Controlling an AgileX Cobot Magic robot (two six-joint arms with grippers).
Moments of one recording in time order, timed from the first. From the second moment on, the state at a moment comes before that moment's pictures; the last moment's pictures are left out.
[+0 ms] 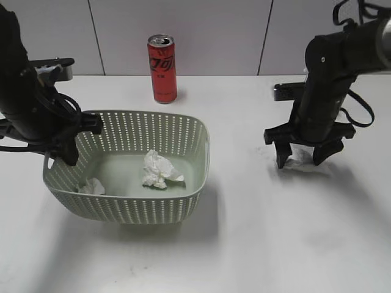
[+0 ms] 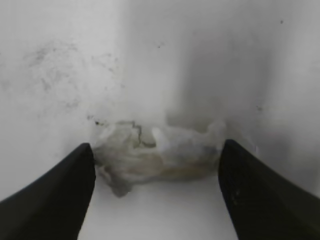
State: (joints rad) left arm -0.40 1.71 -1.09 -0.11 0.83 -0.16; right arm 0.33 2.10 -1.36 -0.02 0.81 0.32
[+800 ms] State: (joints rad) left arm -0.40 1.71 -1.09 -0.11 0.84 -0.16; right arm 0.33 2.16 -1.39 -0.02 0.82 0.33
